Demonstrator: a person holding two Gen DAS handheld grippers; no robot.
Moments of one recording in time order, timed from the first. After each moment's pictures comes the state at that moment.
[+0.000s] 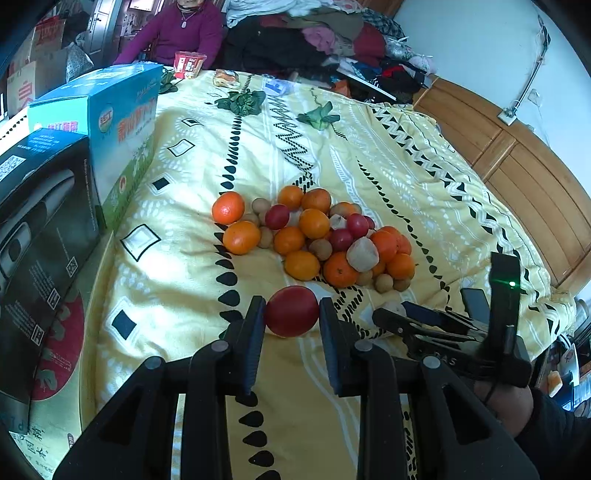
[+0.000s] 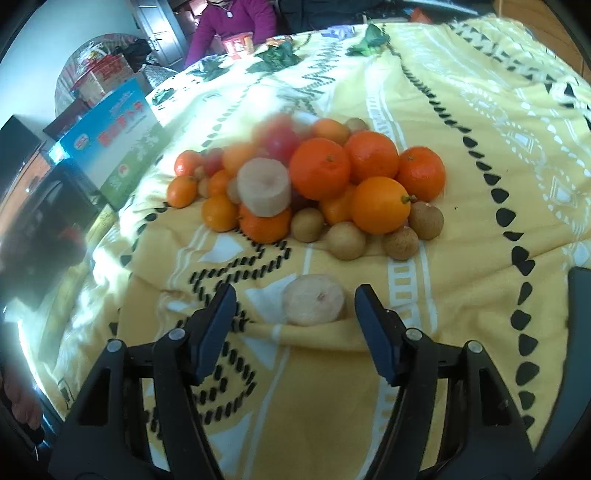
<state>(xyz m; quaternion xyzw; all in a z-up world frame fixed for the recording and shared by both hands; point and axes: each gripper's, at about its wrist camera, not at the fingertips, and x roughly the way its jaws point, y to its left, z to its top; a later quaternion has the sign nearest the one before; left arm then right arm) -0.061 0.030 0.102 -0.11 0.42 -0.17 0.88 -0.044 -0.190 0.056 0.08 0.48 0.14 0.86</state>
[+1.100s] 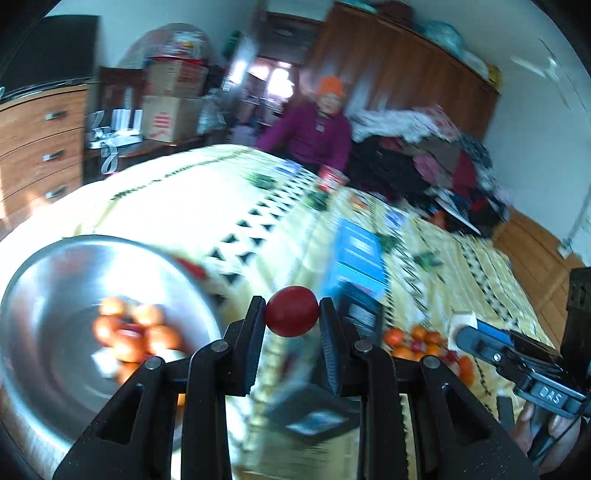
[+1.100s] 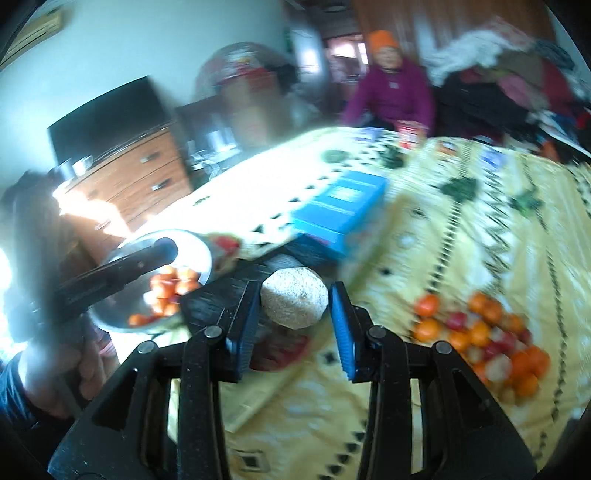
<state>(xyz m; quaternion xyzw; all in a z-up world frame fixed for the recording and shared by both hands) -0.177 0.300 0.219 -0.20 0.26 0.06 0.94 -0.103 0.060 0.248 -0.02 0.33 0.38 0.87</state>
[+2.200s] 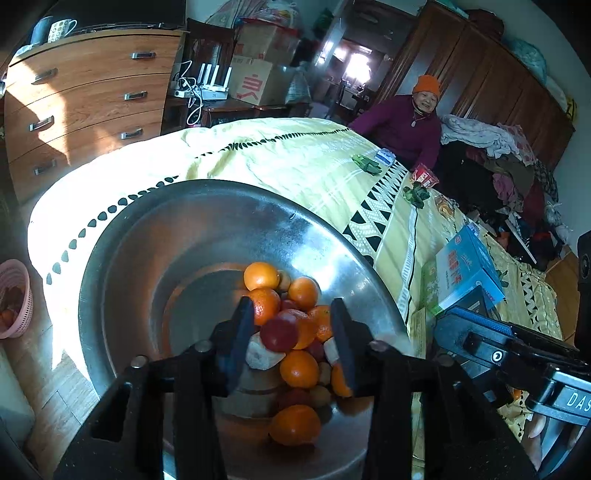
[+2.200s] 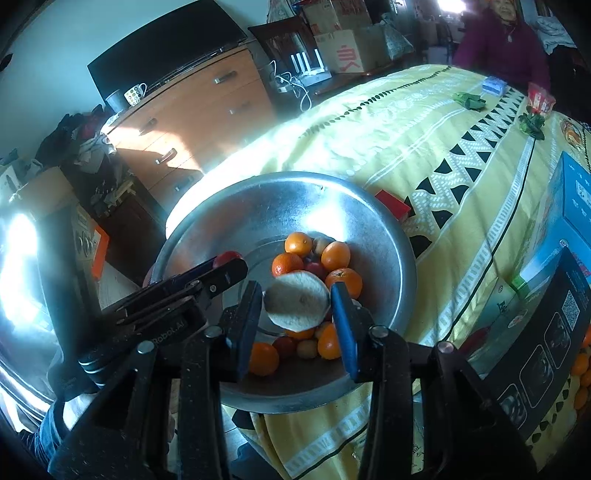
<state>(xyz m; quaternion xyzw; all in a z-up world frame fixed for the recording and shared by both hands) -0.216 0.437 0.152 -0.26 0.32 0.17 0.90 -0.118 0.267 0.210 -0.05 0.44 0.47 0.76</state>
